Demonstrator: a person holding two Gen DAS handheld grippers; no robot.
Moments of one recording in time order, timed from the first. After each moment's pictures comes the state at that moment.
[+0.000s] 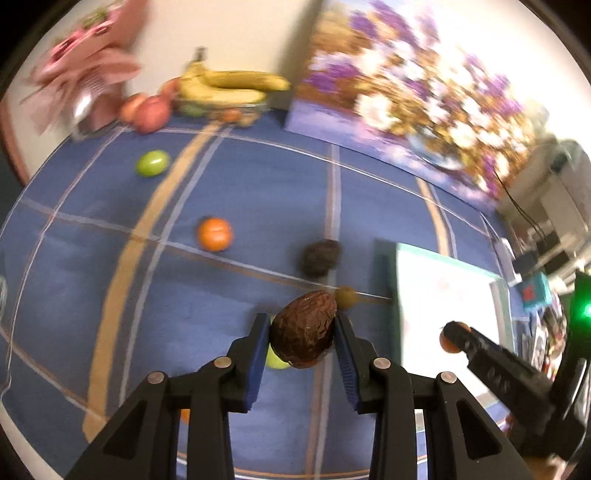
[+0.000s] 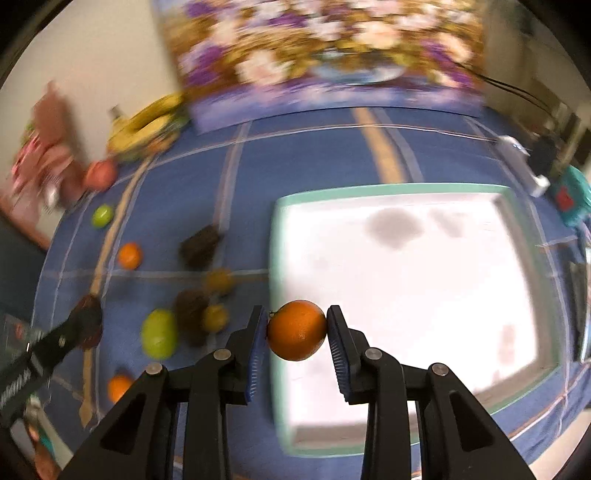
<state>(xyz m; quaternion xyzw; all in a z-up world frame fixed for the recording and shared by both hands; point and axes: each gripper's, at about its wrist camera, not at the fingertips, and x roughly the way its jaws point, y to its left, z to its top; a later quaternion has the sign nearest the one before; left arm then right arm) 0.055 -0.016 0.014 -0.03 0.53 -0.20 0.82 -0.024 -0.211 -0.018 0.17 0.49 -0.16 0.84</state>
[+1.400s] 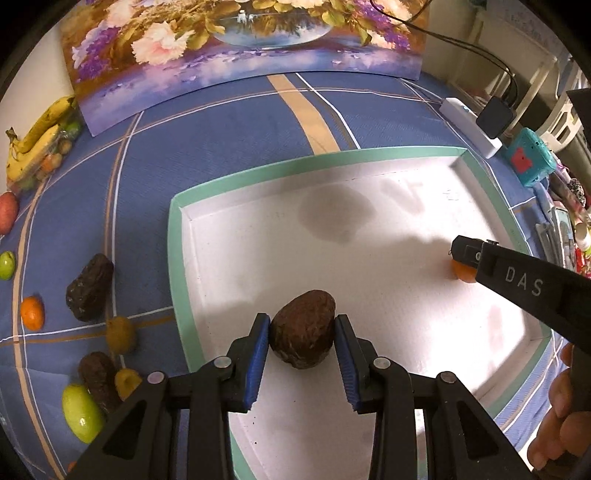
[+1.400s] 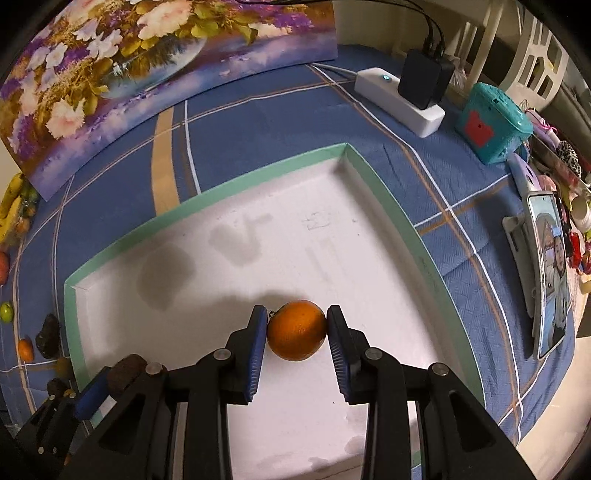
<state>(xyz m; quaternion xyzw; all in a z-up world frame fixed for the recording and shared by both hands) 0.025 -0.217 -0.061 0.17 0.55 -0.31 0.76 -0.046 -0.373 -0.057 0.23 0.51 -0.32 0.76</state>
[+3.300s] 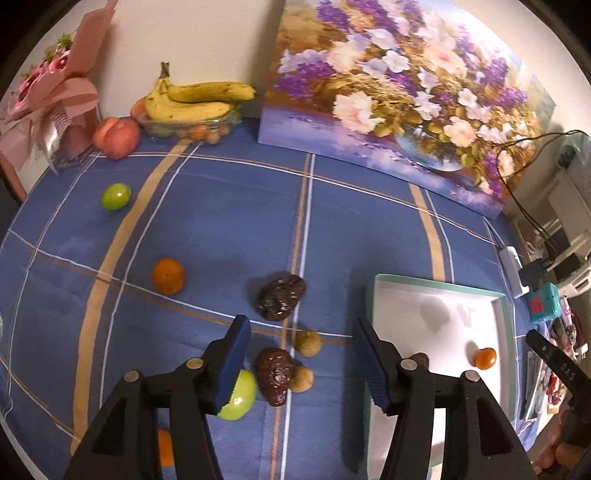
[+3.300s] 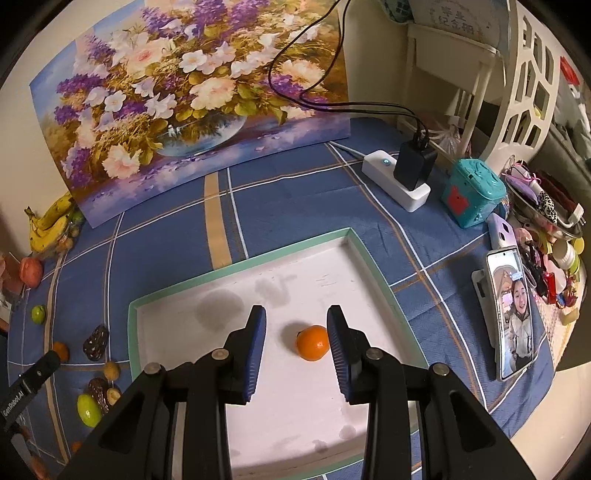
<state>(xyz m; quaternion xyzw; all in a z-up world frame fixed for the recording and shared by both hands) 0.082 -0.065 0.009 -0.01 0.52 -0.19 0.83 -0.066 -0.342 0.022 0.18 0.43 -0.30 0.83</state>
